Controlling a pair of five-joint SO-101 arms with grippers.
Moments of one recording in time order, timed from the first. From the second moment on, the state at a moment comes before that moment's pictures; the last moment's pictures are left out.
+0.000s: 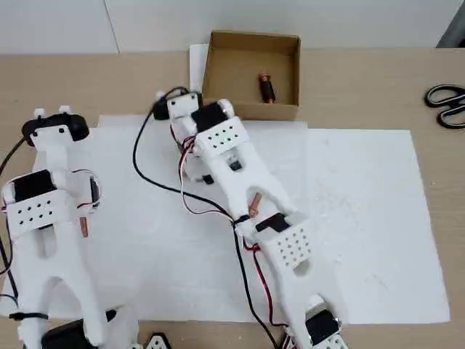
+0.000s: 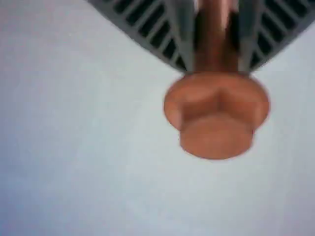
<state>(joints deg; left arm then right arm) -24.4 -22.2 30.5 77.5 -5.1 -34.7 44.2 -53.1 97.3 0.0</state>
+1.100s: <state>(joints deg) -13.0 -22.4 9.1 92.9 2.4 -23.8 -26.1 -0.4 87.7 1.7</state>
